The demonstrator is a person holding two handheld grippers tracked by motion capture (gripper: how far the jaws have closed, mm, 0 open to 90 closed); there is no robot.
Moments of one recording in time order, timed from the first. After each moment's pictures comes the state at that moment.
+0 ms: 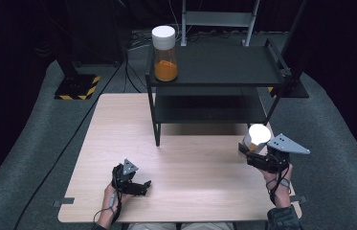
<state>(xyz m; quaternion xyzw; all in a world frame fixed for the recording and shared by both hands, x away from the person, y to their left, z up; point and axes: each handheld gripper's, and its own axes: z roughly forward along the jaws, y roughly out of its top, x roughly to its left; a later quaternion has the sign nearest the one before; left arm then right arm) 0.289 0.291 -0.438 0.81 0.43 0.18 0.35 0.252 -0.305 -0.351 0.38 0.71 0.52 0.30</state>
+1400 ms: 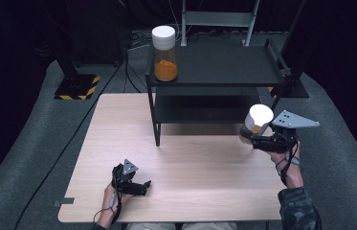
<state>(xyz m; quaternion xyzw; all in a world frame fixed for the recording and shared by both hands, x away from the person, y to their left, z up) 0.289 0.291 -0.438 0.81 0.43 0.18 0.35 0.294 -0.327 -0.288 0.31 0.75 0.53 0.27</state>
